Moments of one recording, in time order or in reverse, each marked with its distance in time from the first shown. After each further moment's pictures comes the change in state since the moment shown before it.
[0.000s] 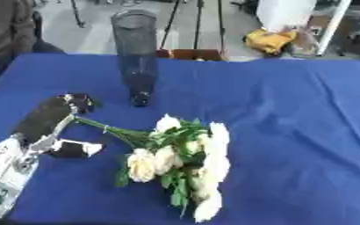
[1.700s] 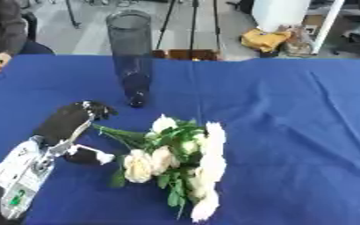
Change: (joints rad) left arm -0.054 -0.046 -0.059 0.056 -0.049 -0.006 -0.019; right arm 0.000 0.000 0.000 0.000 0.000 0.001 0.002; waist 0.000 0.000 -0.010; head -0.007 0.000
